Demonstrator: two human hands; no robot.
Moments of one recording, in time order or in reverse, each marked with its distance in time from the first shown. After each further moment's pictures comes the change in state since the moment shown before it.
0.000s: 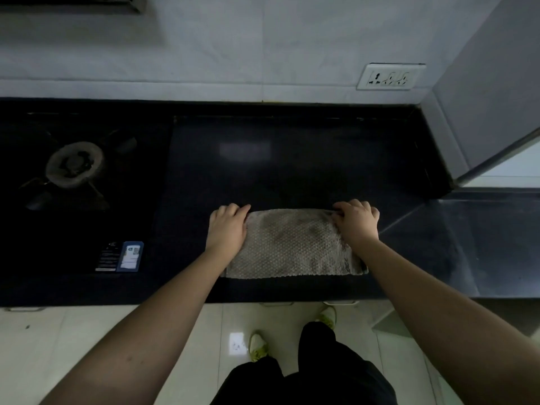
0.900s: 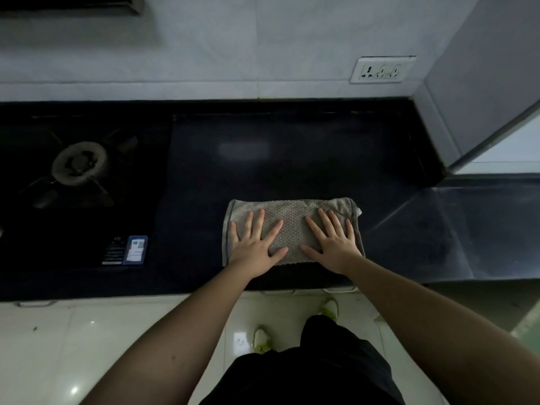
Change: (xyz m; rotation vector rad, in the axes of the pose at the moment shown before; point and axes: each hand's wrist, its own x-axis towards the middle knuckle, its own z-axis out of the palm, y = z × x) left_hand -0.043 0.052 0.026 0.131 -0.417 0.017; right_hand -0.063 -0.007 0.048 -0.166 -0.283 -0.249
